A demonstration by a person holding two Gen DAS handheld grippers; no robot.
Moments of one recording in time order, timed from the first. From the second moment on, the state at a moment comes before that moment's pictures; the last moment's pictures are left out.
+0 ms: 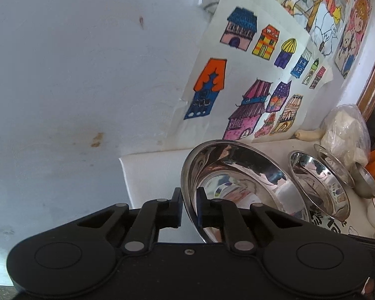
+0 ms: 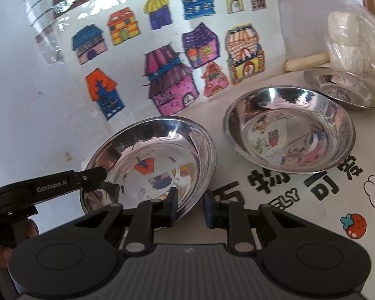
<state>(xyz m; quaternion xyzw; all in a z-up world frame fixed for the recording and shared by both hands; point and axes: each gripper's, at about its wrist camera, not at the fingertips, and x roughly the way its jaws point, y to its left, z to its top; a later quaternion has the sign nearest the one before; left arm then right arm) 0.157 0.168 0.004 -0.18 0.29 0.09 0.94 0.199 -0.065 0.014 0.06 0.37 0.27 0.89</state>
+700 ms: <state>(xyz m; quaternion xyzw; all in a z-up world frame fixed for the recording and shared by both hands) 0.220 0.073 0.033 -0.14 0.26 0.02 0.95 0.202 -0.156 0.051 0.08 0.29 0.18 0.94</state>
